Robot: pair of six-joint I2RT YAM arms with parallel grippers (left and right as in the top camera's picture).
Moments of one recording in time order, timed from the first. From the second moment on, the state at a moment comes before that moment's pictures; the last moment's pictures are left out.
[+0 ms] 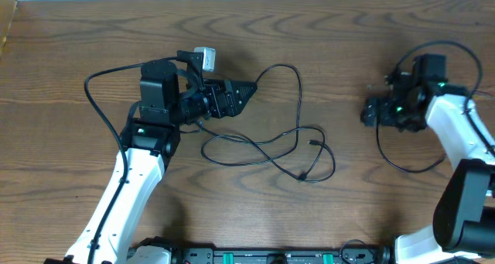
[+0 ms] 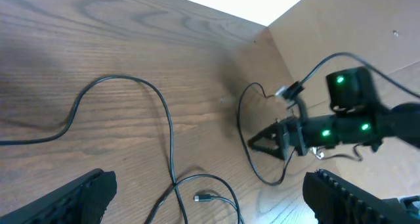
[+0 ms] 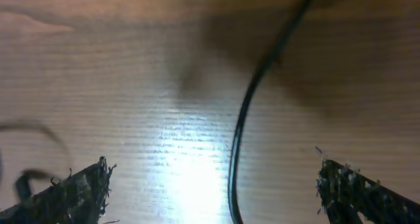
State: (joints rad) left arm -0.17 1.29 0.89 -0.11 0.72 -0.45; right arm -0.12 1.70 1.07 -0.70 -0.17 -0.05
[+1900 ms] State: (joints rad) left arm -0.17 1.29 0.89 -0.11 0.72 -0.45; right arm -0.68 1.70 0.83 -0.23 0.24 0.07
